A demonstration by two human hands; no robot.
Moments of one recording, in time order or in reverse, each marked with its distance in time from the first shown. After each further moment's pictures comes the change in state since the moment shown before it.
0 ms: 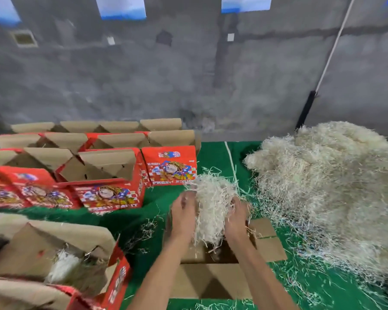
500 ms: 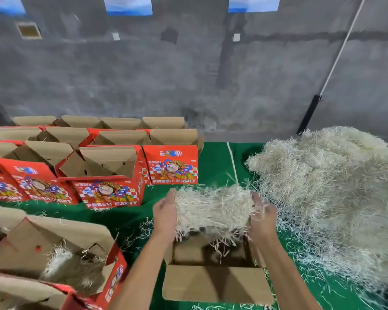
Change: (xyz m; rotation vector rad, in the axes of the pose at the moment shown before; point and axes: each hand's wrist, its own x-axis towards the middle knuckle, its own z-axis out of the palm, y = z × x) left_hand 0.043 -0.016 -0.022 -0.156 0.126 -0.175; right_hand 0.032 0.028 -0.046 0.189 0.130 0.283
